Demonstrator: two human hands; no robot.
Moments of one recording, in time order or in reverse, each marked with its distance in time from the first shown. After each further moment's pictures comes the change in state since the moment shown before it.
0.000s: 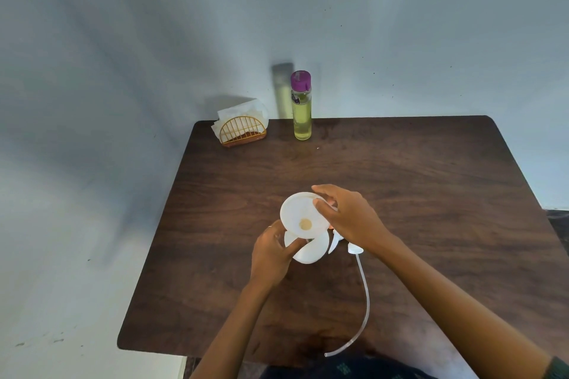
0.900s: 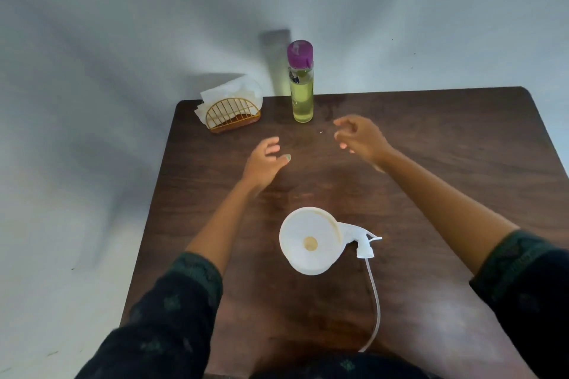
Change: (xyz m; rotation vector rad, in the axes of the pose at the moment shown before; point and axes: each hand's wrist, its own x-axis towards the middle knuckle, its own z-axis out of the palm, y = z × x) left_hand 0.196 0.025 -0.014 -0.001 -0.145 -0.109; right_hand 0.161 0.060 -0.031 0.291 0.033 0.246
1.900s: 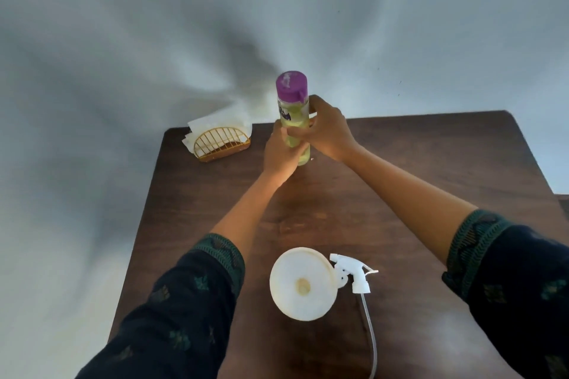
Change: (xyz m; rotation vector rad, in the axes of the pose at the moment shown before) left_hand 0.045 0.078 0.037 -0.044 0.127 0.313; right_hand 0.036 -0.077 0.009 -0.139 0.125 -0.301
